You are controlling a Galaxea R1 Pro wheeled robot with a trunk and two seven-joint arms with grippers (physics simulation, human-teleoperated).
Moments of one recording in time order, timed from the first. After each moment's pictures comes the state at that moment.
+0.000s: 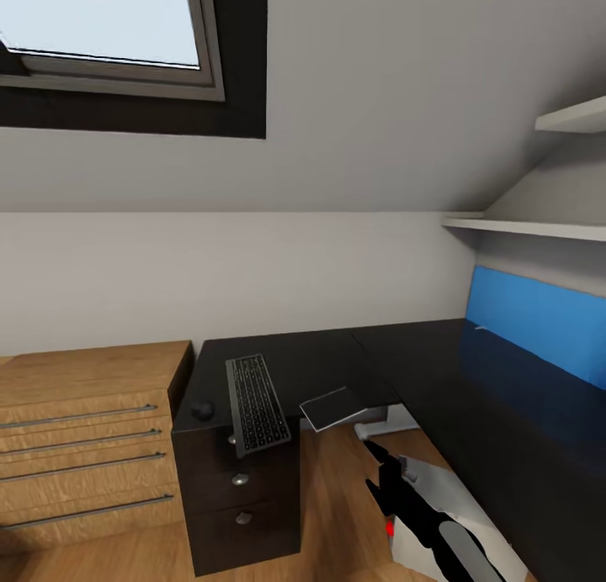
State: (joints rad) left arm 0.01 -0.02 -0.47 -0.80 0.38 -0.23 0.68; right arm -0.30 -0.04 0.07 -0.78 -1.48 0.40 0.23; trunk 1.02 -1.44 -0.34
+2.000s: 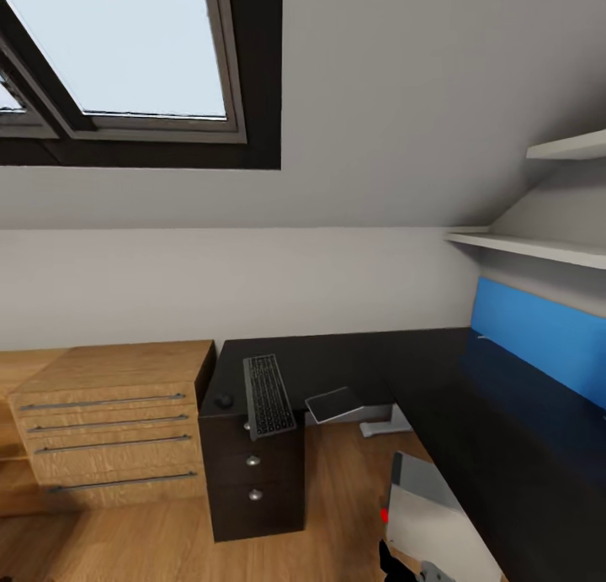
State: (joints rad) left arm 0.01 -0.01 -0.46 -0.59 0.38 -0.23 0.67; right arm -0.30 0.06 0.12 -0.20 -0.78 -0.50 0.22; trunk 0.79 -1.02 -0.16
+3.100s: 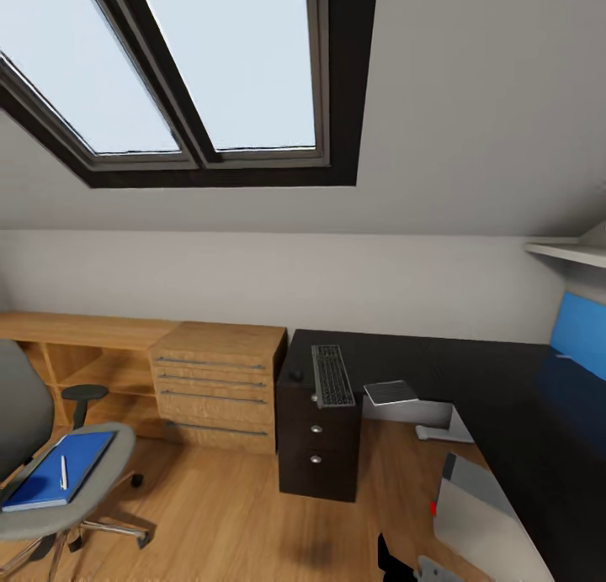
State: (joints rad) left arm 0.01 0.00 -0.46 -0.58 0.38 -0.20 0.63; right arm -0.30 0.07 0.13 -0.18 -0.65 -0.64 0.17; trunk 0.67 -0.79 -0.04
